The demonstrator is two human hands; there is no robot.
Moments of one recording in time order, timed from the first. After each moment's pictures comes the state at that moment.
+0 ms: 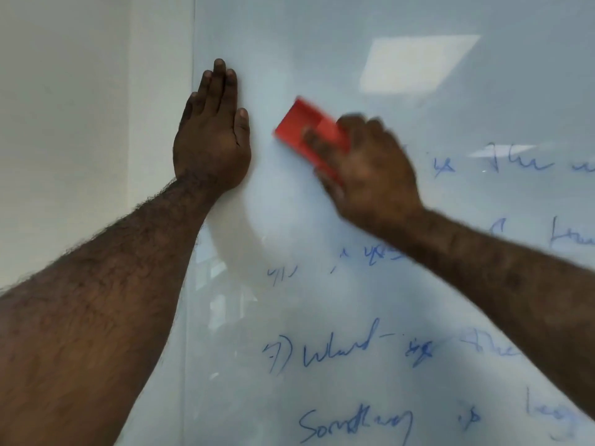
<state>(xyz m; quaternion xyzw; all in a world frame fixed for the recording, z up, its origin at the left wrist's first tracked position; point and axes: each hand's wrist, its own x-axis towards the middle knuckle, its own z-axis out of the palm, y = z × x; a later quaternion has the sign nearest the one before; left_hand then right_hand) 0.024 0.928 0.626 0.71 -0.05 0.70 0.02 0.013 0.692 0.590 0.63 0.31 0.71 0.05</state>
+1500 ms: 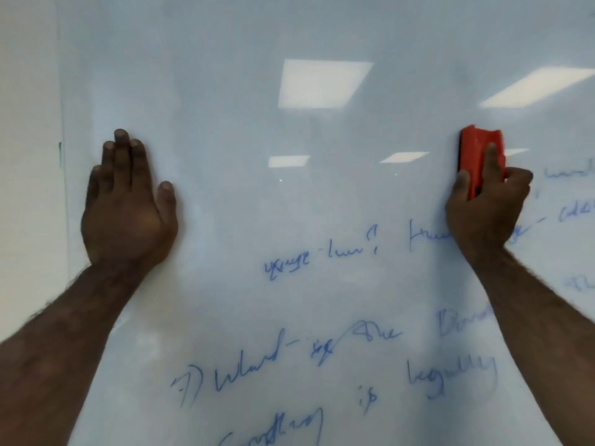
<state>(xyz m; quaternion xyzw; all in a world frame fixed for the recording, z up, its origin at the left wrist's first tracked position) 0.038 0.889 0.567 0.69 -0.04 0.72 0.03 0.035 0.430 0.548 0.60 -0.10 0.75 -0.25</state>
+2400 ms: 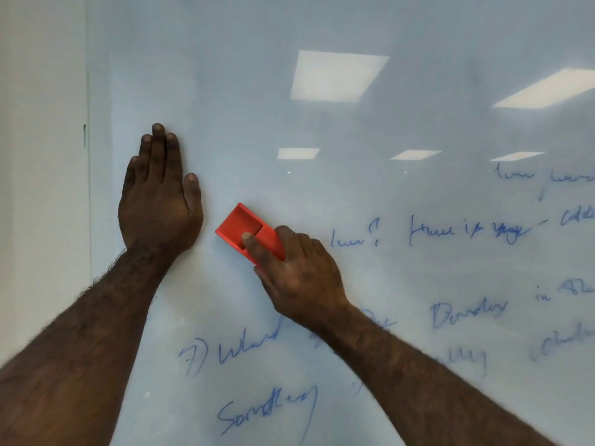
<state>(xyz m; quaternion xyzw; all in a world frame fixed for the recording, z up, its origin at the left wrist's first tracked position) 0.028 0.868 0.554 0.69 -0.05 0.72 0.05 0.022 0.652 0.466 0.65 0.29 0.70 0.03</state>
